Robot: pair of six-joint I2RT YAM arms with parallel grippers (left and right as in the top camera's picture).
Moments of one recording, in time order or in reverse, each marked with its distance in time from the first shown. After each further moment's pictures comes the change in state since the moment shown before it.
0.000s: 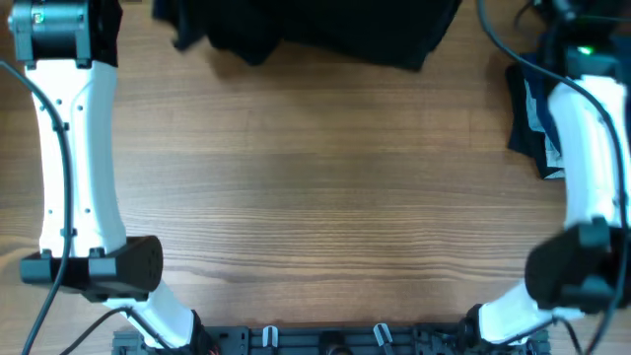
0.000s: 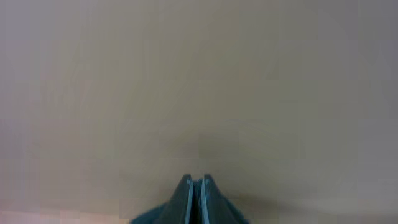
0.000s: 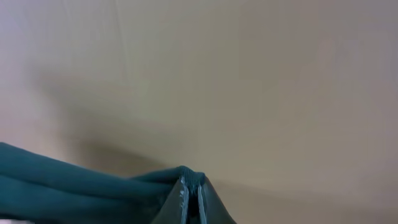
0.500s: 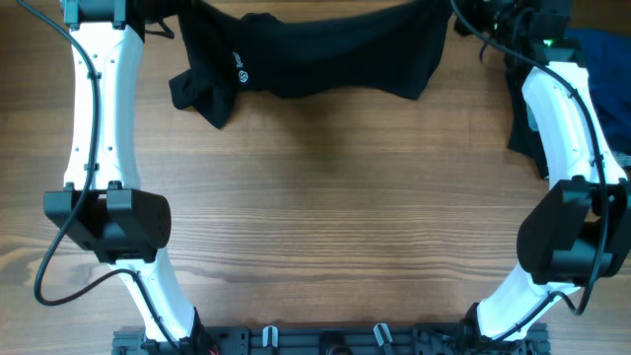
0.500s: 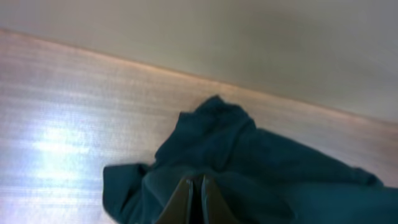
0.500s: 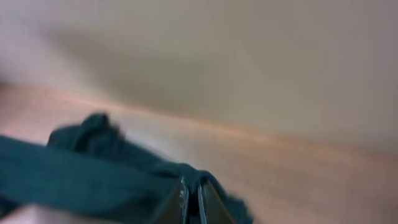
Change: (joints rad) left arm 0.011 0.208 0.002 -0.409 0.000 0.026; right arm 0.030 0.123 -0.001 -0.314 -0.037 -0.011
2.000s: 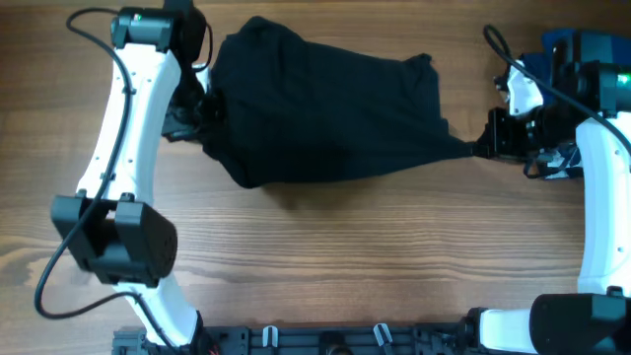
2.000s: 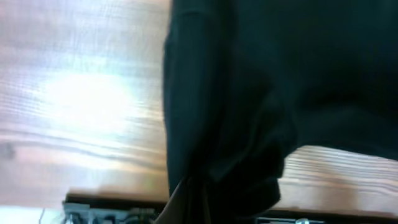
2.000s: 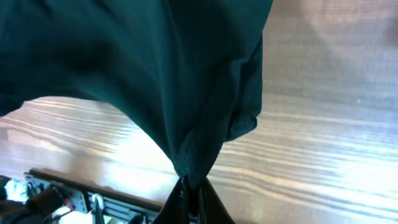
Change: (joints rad) left arm -0.115 -0.139 -0.356 -0.674 -0.026 -0.047; right arm -0.072 -0.342 -0.021 -1.248 0.139 -0.038
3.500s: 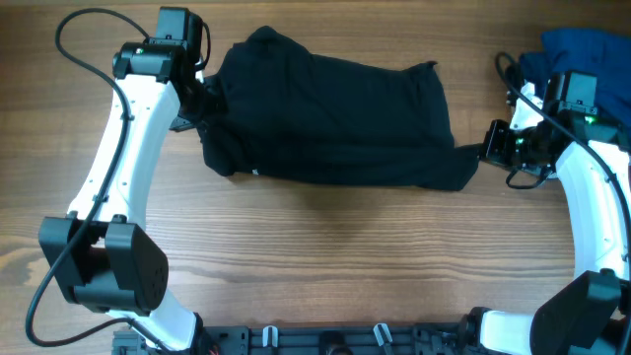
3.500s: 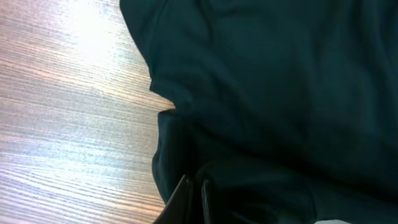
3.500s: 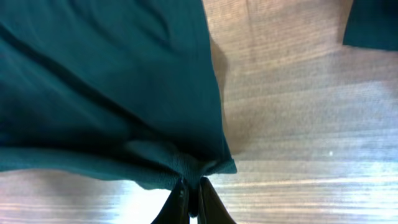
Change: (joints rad) left arm 0.005 -0.132 -0.278 0.515 -0.081 -0.072; right arm -0.087 -0.052 -0.449 0.597 0.064 0.166
